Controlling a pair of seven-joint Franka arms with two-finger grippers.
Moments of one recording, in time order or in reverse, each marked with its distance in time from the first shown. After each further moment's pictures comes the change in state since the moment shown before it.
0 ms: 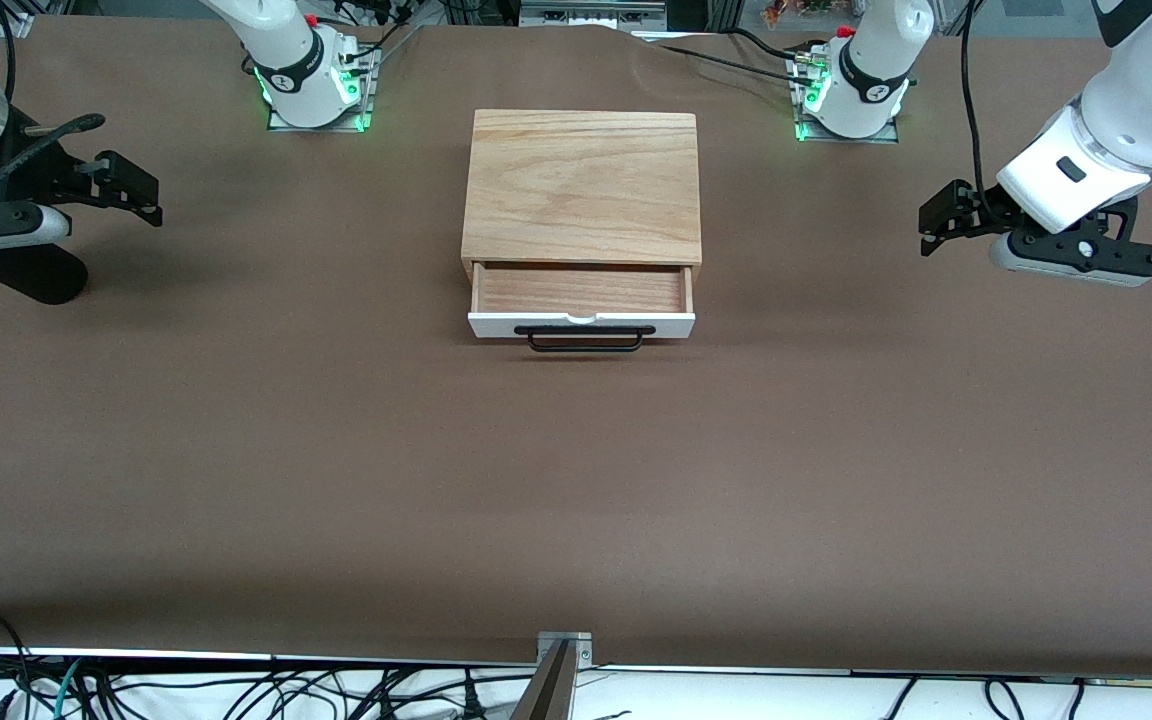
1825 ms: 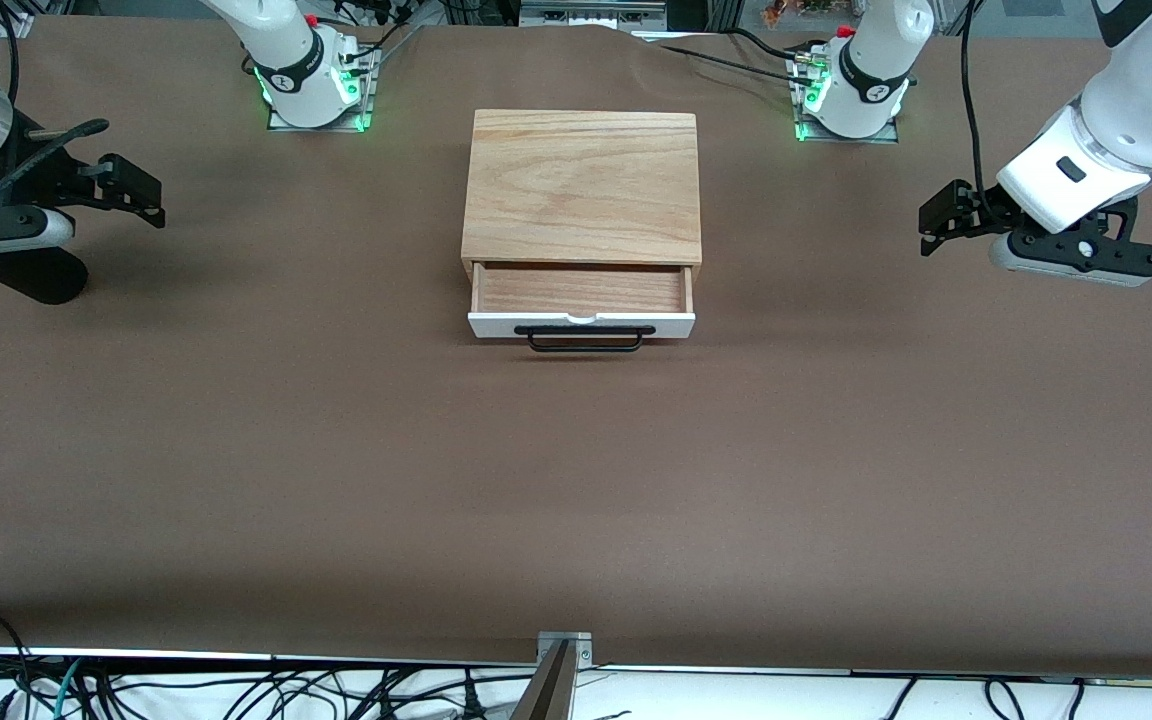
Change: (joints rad) left arm 0.000 0.000 0.000 0.000 0.000 0.000 0.000; right arm 0.000 0.003 0.000 -0.003 0.001 0.000 0.003
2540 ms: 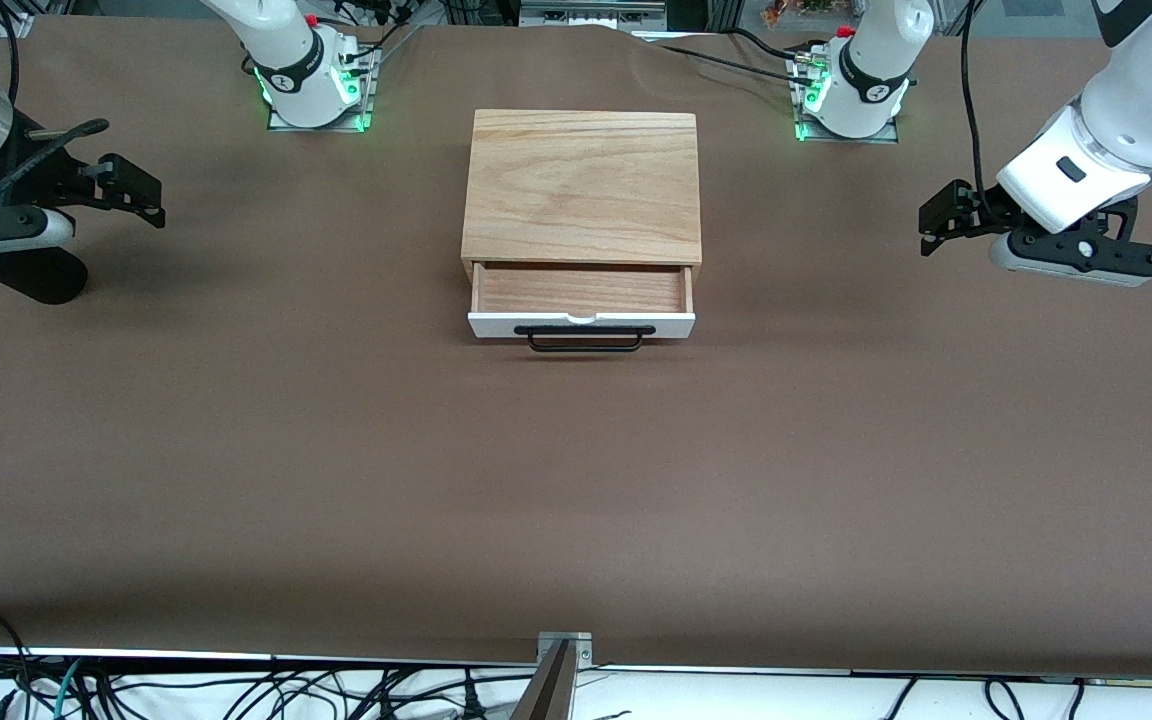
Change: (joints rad) left arm 0.000 0.000 0.000 0.000 0.000 0.000 0.000; right arm 0.000 0.000 0.000 0.000 0.000 -0.001 0.000
